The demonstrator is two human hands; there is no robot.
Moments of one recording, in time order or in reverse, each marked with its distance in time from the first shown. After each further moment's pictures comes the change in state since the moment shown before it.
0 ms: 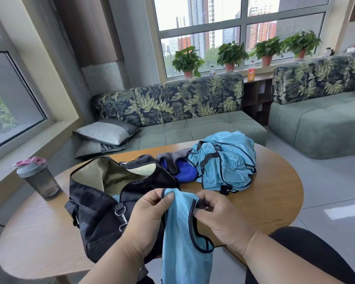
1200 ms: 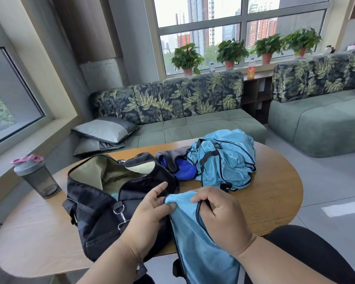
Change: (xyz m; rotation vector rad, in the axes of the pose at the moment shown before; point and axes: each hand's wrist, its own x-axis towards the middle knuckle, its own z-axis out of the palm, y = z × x) left_hand 0.006 -0.009 -0.012 0.047 -0.052 -0.079; right_hand 0.001 0.008 0.007 -0.465 0.443 -0.562
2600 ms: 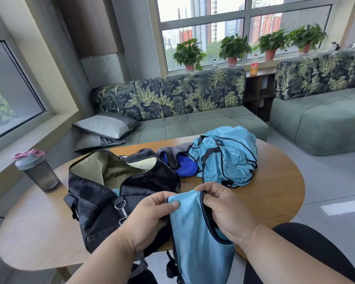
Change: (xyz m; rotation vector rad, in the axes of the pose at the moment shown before) left_hand -0.002 0.004 -0.006 -0.049 -0.155 -0.133; right_hand 0.005 0.010 0.006 0.920 -0.179 0.888
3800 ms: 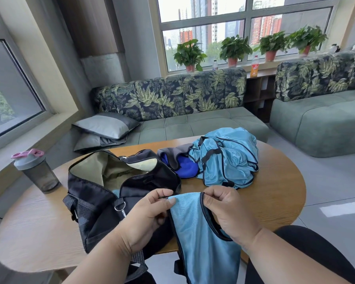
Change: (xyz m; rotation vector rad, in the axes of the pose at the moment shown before) left_hand 0.000 0.008 -0.005 0.099 0.128 -0.045; right_hand -0.002 -0.008 -0.010 -0.420 -0.051 -0.190
